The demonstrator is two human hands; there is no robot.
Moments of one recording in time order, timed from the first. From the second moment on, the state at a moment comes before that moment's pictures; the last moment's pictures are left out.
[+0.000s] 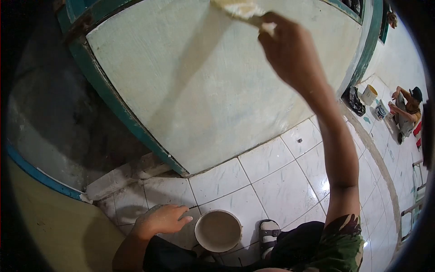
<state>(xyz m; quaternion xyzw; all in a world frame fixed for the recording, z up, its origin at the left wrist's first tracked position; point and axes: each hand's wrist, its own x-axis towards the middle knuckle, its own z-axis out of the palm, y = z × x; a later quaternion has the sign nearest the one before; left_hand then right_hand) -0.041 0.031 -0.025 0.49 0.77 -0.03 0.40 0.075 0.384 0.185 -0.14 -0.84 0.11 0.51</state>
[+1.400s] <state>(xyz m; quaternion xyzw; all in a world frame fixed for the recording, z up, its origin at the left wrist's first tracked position) -0.035 0.011 -0.024 0.55 0.76 0.00 0.33 0.052 0.301 0.148 -0.05 -0.88 0.13 0.46</state>
